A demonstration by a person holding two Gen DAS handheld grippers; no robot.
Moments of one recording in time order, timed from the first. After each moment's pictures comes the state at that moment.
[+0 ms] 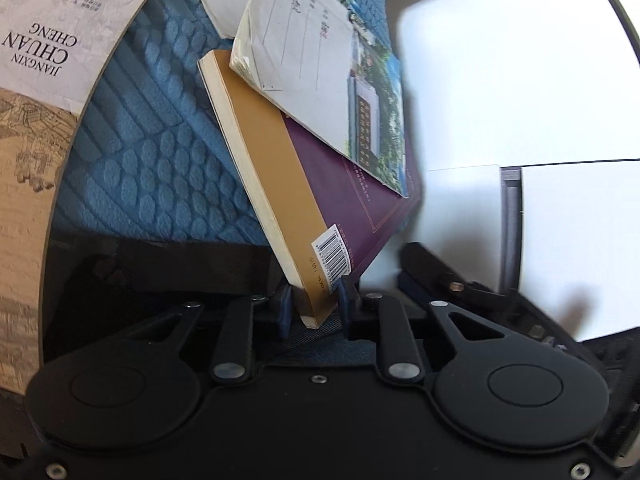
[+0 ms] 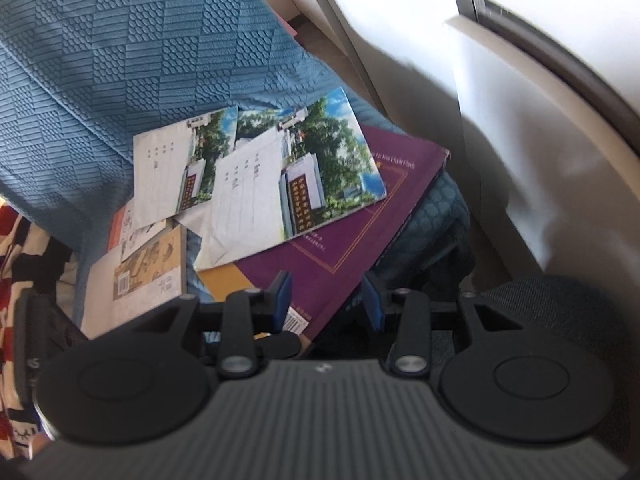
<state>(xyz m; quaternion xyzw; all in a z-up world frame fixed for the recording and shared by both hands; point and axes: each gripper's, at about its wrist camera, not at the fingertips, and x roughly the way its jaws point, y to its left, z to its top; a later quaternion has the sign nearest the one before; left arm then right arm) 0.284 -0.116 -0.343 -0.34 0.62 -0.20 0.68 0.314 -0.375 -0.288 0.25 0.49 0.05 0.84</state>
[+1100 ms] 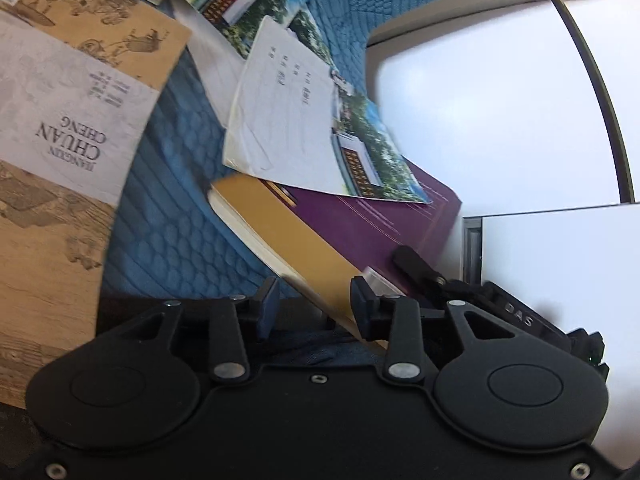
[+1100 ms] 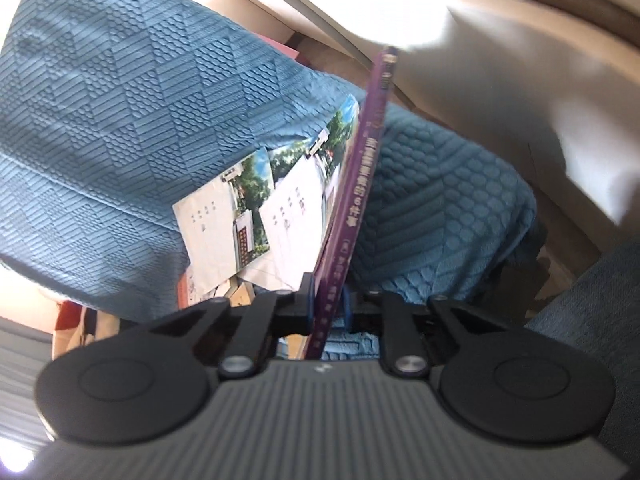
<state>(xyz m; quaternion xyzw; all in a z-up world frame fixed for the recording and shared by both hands) 0.302 -0.054 -0.316 -0.37 0.59 -0.21 0.69 0.329 -0.380 -0.302 0.40 0.44 0.05 0.80</state>
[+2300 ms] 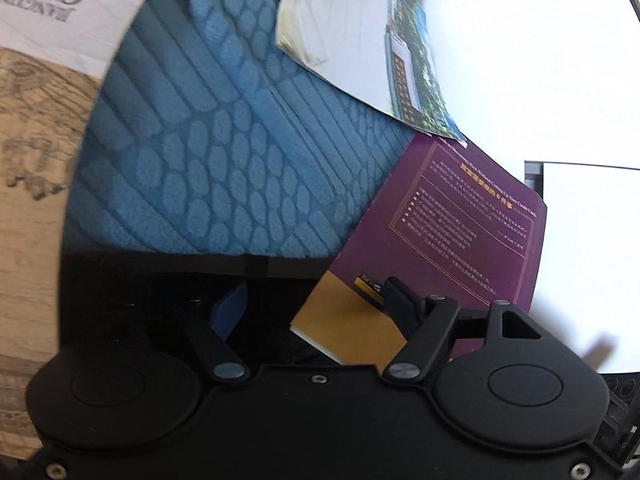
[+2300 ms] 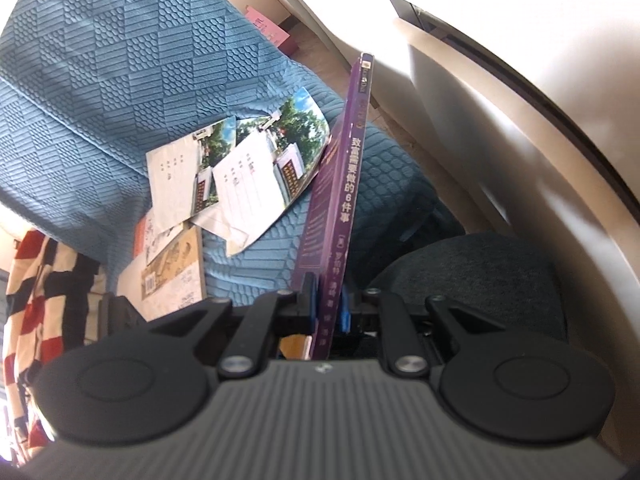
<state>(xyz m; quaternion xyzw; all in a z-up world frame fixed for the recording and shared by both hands) 0.296 -0.090 -0.393 -0.35 0.65 -0.24 0.63 0.264 -0.413 -0.276 0.30 0.48 0.04 0.82</state>
